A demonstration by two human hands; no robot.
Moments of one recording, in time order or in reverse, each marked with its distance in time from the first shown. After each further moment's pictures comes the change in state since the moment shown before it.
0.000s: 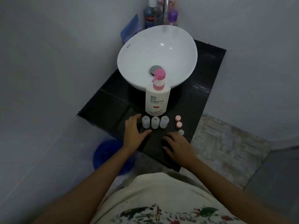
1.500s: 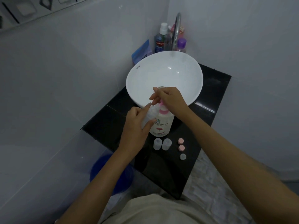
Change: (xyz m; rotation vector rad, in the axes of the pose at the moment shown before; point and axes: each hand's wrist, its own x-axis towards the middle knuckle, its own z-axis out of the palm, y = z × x) left_hand 0.028 0.119 -0.075 0.027 0.116 0.210; right_hand 0.171 -0.035 -0.178 0.949 0.207 0.018
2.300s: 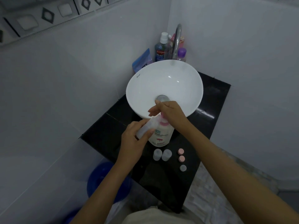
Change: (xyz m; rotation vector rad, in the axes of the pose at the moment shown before) left_hand 0.002 -0.004 -0.002 -0.391 0.018 -0.194; right_hand 0.001 0.005 0.001 0.045 -0.041 0.105
